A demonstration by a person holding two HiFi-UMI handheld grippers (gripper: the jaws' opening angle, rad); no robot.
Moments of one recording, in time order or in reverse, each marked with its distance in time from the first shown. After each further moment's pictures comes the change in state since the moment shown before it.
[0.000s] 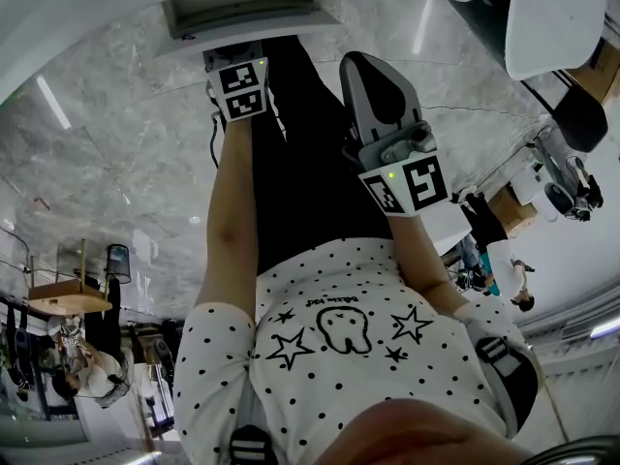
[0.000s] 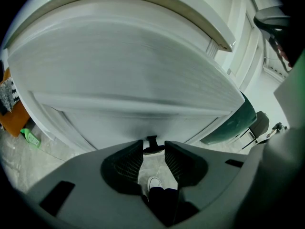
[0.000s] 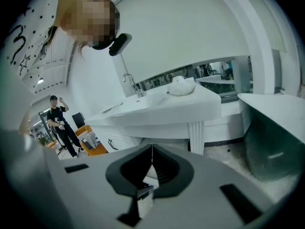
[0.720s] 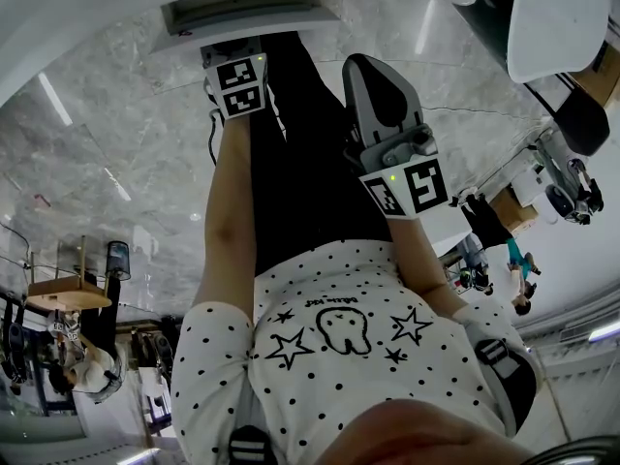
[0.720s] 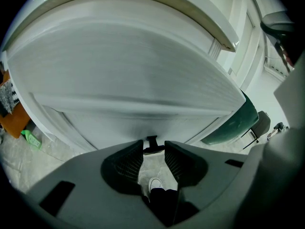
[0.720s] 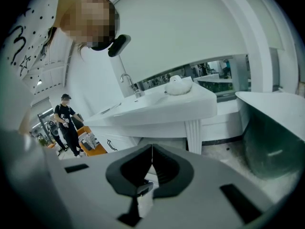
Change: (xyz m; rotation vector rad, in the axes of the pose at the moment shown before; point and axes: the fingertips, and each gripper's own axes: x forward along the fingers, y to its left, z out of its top) left arm 0.010 0.000 0.010 0.001 0.009 0.009; right arm 0.001 -0.013 -0.002 0.021 0.005 -0.009
